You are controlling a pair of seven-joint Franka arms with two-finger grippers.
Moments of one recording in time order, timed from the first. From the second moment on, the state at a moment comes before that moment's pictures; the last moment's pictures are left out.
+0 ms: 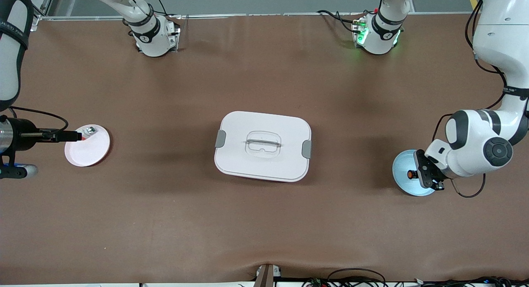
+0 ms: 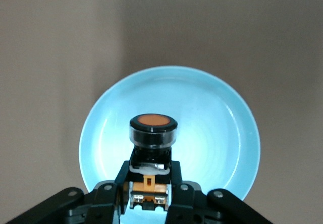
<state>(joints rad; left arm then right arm) 0.27 0.60 -0.23 -1.76 0.22 2.31 1.44 0.01 0.52 -0.10 -1.01 0.09 1.21 -0.01</state>
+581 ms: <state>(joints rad) 0.32 0.60 -0.23 -1.85 0.26 2.43 1.45 -0.03 0.39 -0.10 -1.00 0.08 1.21 -0.01</state>
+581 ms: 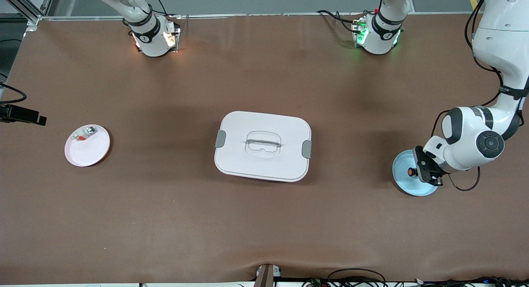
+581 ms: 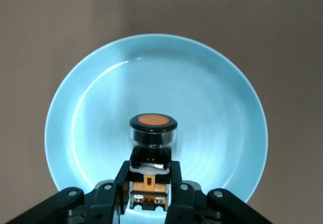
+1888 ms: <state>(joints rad) 0.32 0.60 -0.24 -1.83 0.27 2.46 1.37 0.00 0.26 -0.09 -1.14 0.06 1.21 -0.13</state>
